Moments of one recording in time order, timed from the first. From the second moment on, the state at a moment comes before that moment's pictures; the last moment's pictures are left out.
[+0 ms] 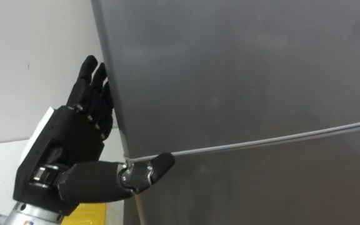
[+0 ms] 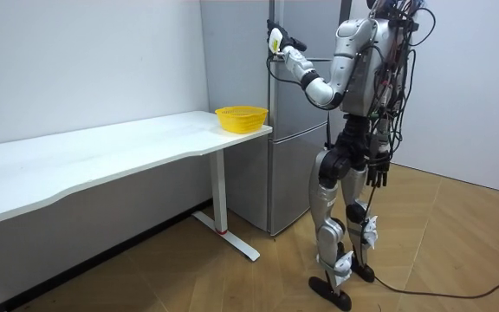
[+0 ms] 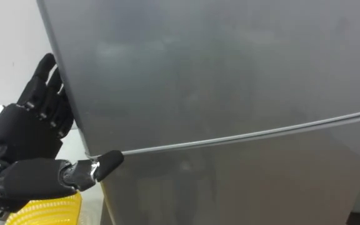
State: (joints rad) left arm -0.01 0.26 0.10 -0.61 -0.47 0.12 -0.19; right arm 0.14 -0.23 -0.02 1.28 -0.32 0.16 0.09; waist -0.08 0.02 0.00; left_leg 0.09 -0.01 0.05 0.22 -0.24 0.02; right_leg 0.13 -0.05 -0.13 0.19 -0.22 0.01
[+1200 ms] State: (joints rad) left arm -0.01 0.27 0.11 -0.60 -0.61 0.12 -0.32; right arm 0.10 -0.24 0.01 1.29 -0.35 0.15 0.14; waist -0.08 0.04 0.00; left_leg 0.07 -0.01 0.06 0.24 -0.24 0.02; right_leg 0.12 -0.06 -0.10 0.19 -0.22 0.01
